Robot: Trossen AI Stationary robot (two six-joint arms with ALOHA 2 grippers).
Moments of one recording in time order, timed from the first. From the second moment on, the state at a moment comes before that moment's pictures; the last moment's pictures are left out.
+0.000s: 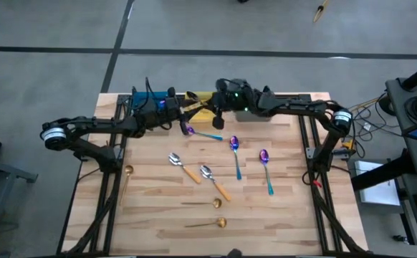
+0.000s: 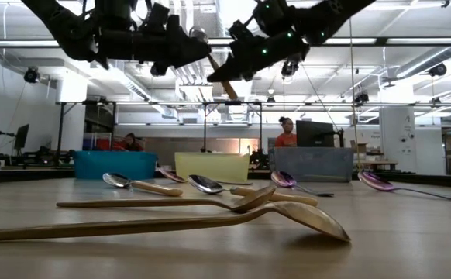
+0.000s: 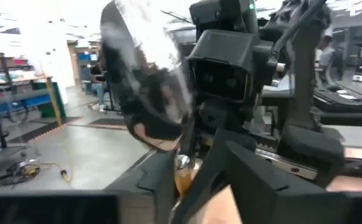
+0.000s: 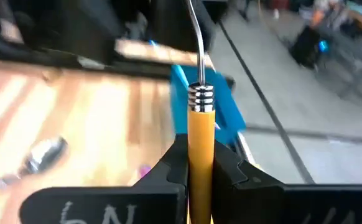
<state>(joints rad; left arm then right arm) 0.41 1.34 0.63 0.84 0.08 0.07 -0.43 1.74 1.31 0.09 -0.22 -0.34</state>
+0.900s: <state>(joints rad) 0.42 1.15 0.63 0.52 -0.17 0.28 -0.68 1.74 1.37 -0.79 0.25 -0.52</state>
